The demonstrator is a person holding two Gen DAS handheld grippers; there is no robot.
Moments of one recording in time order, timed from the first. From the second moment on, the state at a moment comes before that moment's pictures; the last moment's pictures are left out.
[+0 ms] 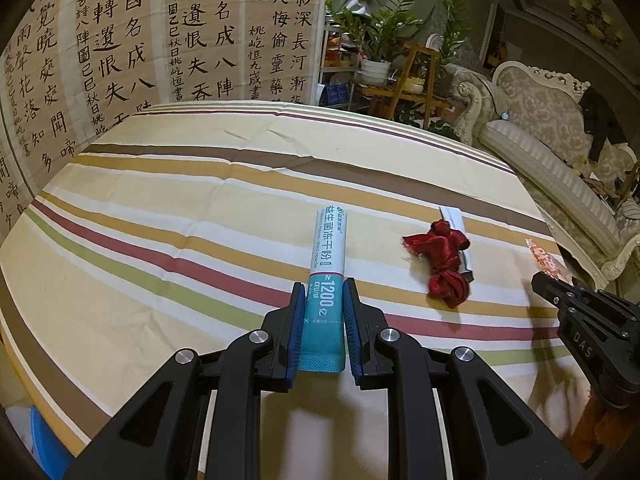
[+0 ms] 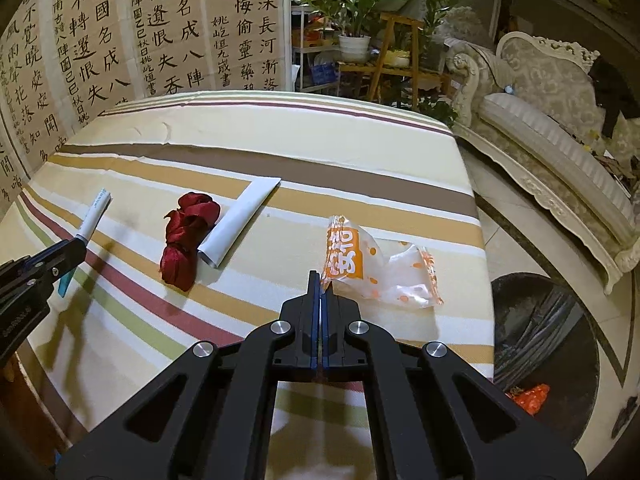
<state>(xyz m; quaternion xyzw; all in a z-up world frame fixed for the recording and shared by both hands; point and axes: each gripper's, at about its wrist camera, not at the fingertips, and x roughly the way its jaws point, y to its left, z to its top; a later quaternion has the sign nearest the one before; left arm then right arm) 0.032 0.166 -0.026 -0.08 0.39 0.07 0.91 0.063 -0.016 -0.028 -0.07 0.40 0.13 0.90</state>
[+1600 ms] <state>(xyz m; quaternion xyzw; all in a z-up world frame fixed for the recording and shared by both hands) 0.018 -0.055 -0.008 0.03 0.35 -0.12 0.93 -0.010 -0.216 -0.013 0.02 0.36 -0.03 0.93</state>
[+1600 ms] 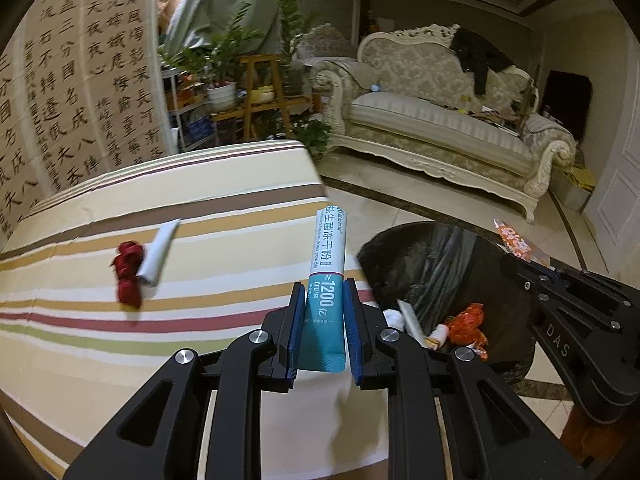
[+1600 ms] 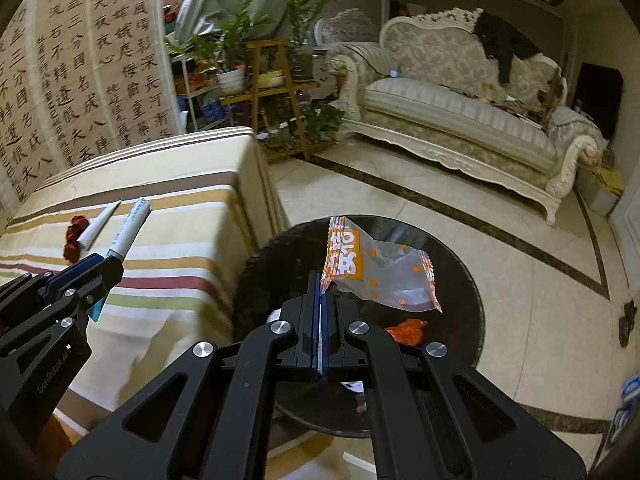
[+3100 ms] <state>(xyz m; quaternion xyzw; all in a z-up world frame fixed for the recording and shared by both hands) 0.044 -0.091 -0.023 0.06 0.37 -0.11 0.92 0.010 -0.262 -0.036 0.07 0.38 -0.05 0.92</state>
